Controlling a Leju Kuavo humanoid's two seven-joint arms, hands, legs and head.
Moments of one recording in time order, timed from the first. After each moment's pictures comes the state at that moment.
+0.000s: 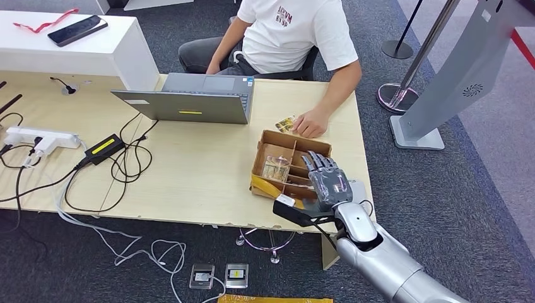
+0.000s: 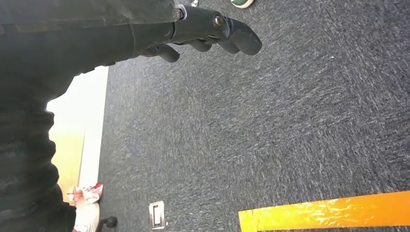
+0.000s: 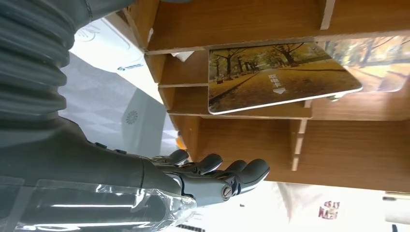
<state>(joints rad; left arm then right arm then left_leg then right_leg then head) -0.09 0.05 -0.99 -0.28 0.39 0.60 0.10 -0.66 -0.19 0.98 -0.97 0.80 -0.21 0.22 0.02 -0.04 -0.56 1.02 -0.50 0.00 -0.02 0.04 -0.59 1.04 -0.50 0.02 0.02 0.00</state>
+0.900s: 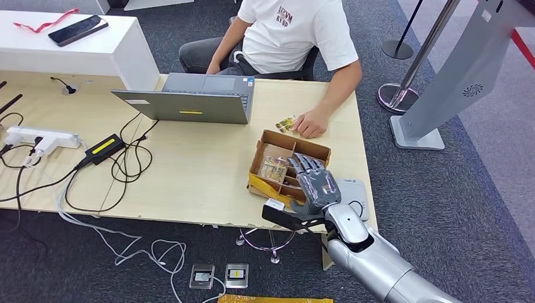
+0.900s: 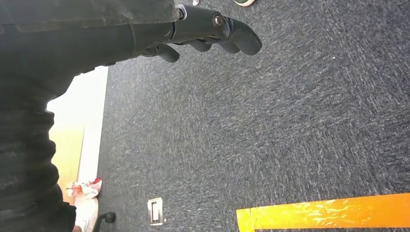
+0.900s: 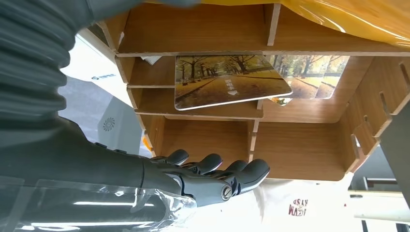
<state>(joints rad) -0.09 0.05 -0.99 -0.28 0.42 0.60 0.10 -0.66 -0.15 0.99 -0.97 0.77 -0.21 0.18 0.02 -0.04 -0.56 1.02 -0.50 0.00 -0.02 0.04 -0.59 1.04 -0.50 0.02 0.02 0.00</state>
